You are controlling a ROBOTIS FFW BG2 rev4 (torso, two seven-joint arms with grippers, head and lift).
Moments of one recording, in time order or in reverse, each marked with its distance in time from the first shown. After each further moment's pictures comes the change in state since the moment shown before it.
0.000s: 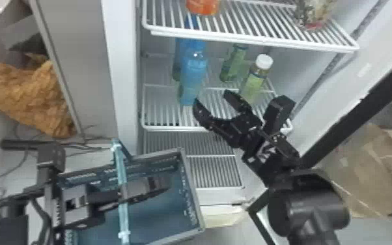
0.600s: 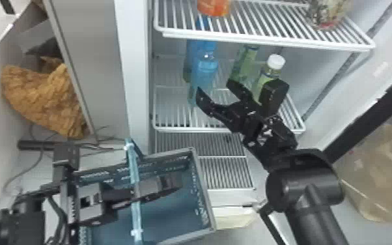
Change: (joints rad) left arm -0.007 0.000 -0.001 0.000 0.000 0.000 0.000; right arm -0.158 0.001 0.067 0.157 0.025 -0.004 -0.056
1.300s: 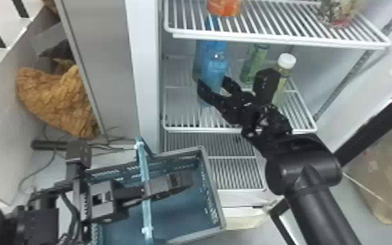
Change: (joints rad) left arm -0.005 0.000 0.001 0.000 0.001 0.000 0.000; right arm -0.124 -0.008 0.076 0.132 -0.017 0.029 -0.029
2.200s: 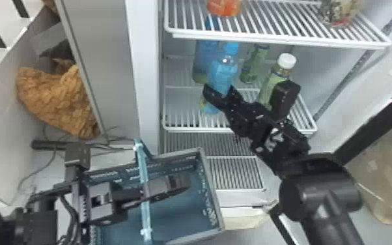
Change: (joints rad) left arm 0.009 0.000 0.004 0.000 0.001 0.000 0.000; right arm 0.185 -0.014 -0.061 -0.245 -0.065 0.054 0.032
